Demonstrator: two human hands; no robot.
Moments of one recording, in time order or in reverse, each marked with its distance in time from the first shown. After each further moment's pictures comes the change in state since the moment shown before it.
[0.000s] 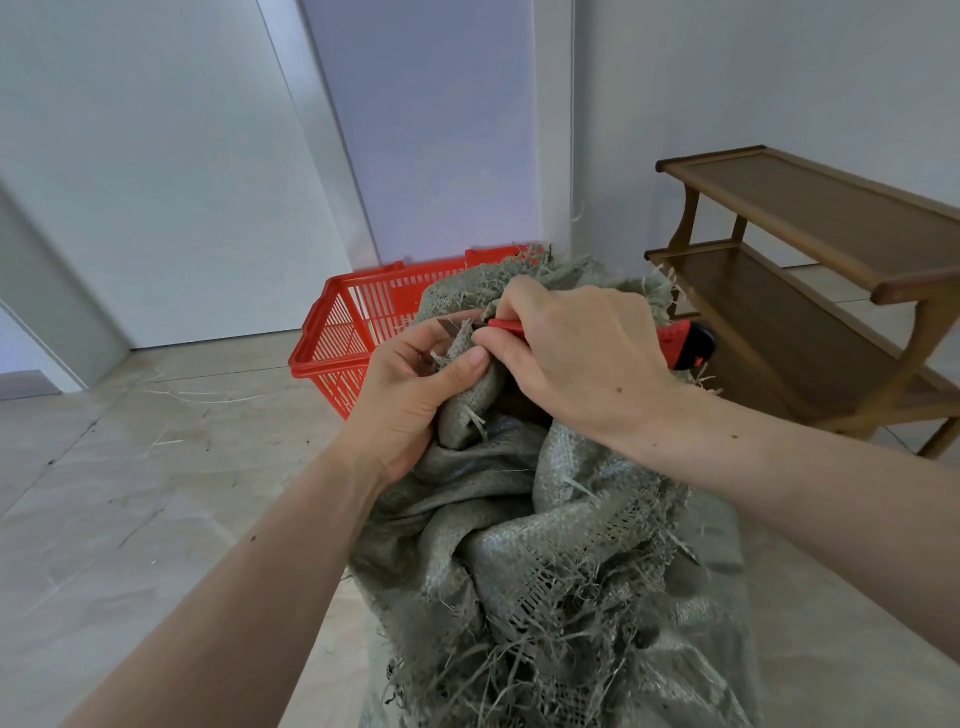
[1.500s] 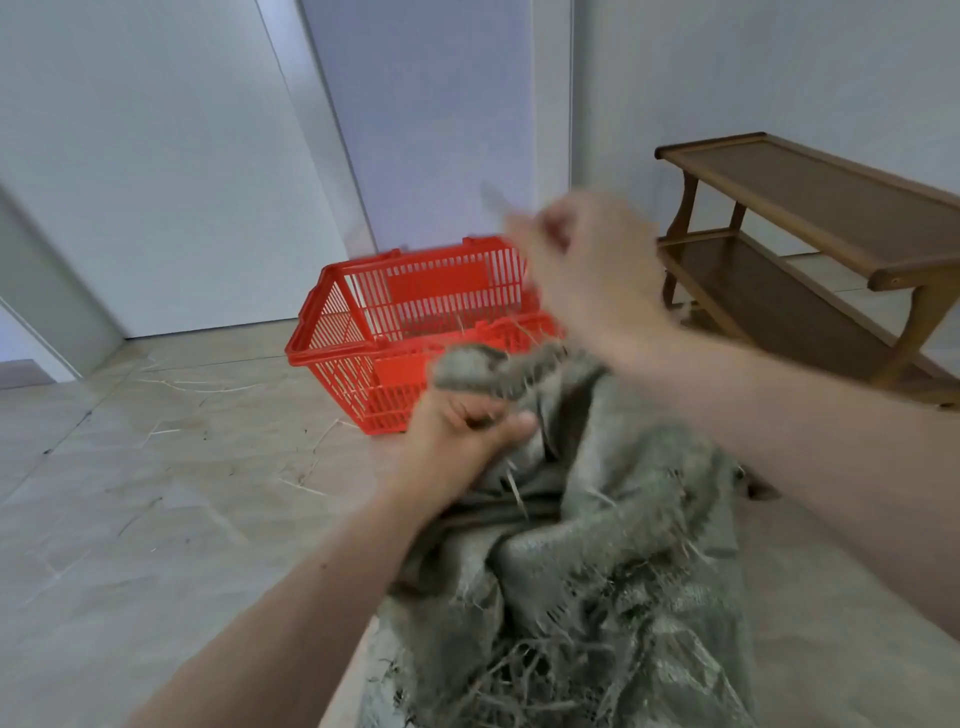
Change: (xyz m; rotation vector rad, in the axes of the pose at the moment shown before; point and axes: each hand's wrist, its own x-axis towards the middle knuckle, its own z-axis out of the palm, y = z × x) left_hand -0.023 -0.038 0.008 0.642 0.020 0.075; right_hand 0.030 0.009 0.006 0.492 0.112 0.489
